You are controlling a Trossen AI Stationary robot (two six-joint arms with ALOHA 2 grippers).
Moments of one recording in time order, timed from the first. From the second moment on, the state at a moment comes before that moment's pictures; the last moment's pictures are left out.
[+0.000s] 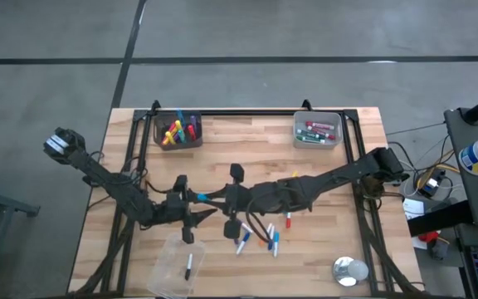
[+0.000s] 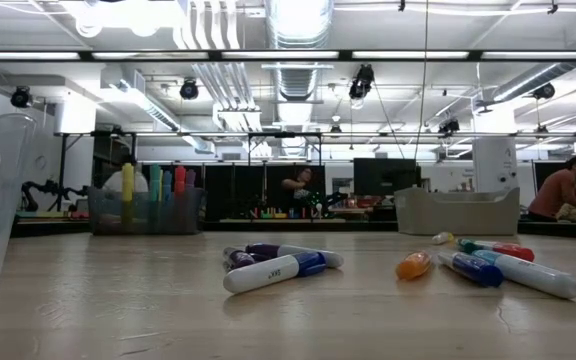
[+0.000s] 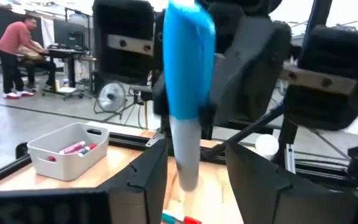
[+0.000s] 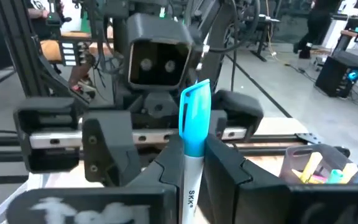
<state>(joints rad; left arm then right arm) -0.62 1.21 0.63 0.74 -0.80 -0.05 0.31 1.85 1.61 0.06 0.39 0.05</state>
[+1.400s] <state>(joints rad) -0.73 1.12 0.63 0.13 -0.16 -0.97 0.31 1.79 1.59 -0.37 0.43 0.10</state>
